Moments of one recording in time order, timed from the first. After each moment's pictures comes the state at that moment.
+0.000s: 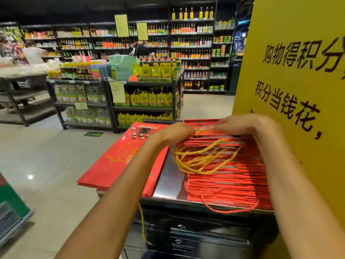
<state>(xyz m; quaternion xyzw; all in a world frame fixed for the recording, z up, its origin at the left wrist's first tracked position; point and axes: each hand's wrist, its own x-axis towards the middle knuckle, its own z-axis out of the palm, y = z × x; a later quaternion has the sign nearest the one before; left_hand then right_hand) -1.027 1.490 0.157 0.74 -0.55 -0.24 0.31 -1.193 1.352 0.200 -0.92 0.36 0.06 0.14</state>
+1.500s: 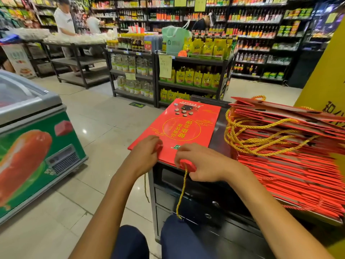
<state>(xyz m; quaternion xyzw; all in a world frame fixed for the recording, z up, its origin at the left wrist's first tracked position) -0.946 1.696 0.009 0.87 -0.41 0.02 0.28 -1.096 1.507 0.051 -0.99 -0.10 0.04 0.12</state>
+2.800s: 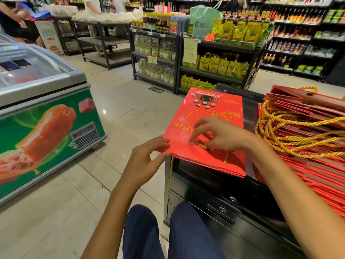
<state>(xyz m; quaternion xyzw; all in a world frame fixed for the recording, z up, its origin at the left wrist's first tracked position) -0.989 1.763 -0.029 0.80 -0.33 0.07 0.50 -1.038 1.496 0.070 -0.98 -0.10 0.05 0.16</state>
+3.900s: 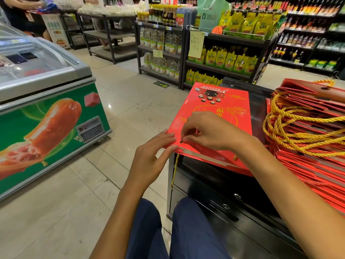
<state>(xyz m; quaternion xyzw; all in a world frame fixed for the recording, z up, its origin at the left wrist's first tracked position) -1.004 1.756 -0.035 0.79 -0.34 0.16 0.49 -1.028 1.542 0.072 -0.97 -0.22 -0.07 0.11</state>
